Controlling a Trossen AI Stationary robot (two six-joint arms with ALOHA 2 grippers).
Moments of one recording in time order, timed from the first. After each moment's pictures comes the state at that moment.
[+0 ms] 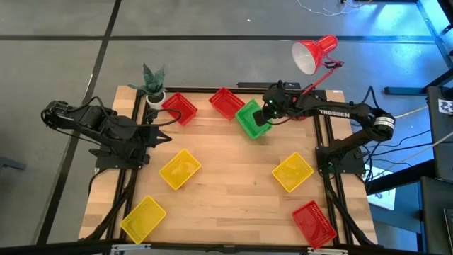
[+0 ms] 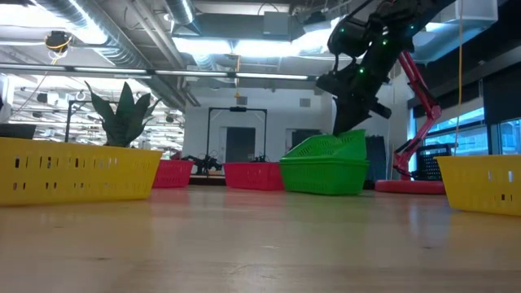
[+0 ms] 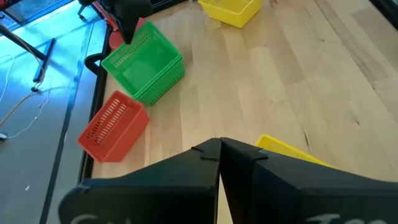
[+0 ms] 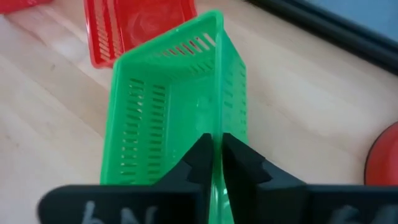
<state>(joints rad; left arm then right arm) -0.30 0.77 1.07 -0.90 -0.38 0.13 -0.43 1.45 0.98 -0.51 0.16 0.51</state>
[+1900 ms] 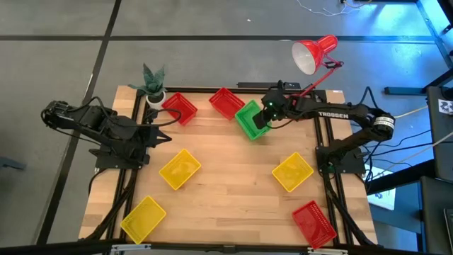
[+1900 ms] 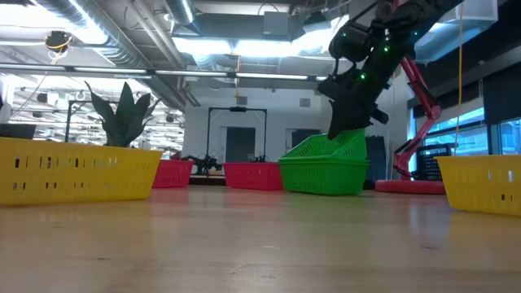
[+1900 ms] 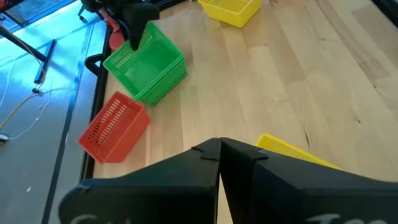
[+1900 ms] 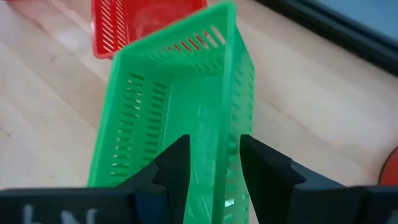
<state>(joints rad) -0.30 0.77 1.07 -0.90 -0.39 0.14 -0.43 1.45 0.91 -0.40 0.15 0.45</state>
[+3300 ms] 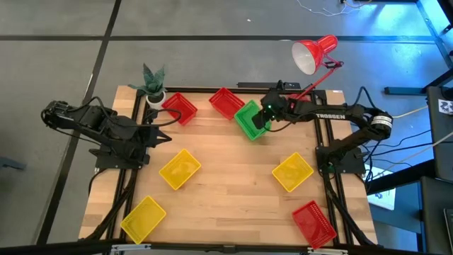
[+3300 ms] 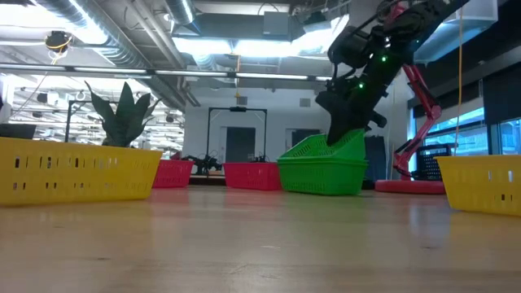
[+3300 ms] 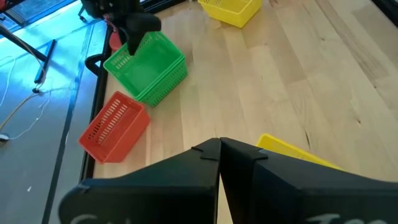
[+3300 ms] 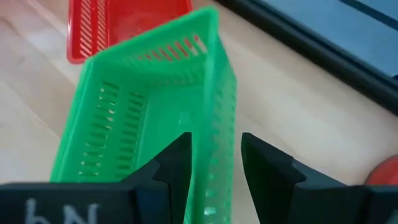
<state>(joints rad) -0.30 0.77 1.07 -0.90 -0.39 0.14 -0.41 1.48 0.87 -0.30 0.27 0.39</state>
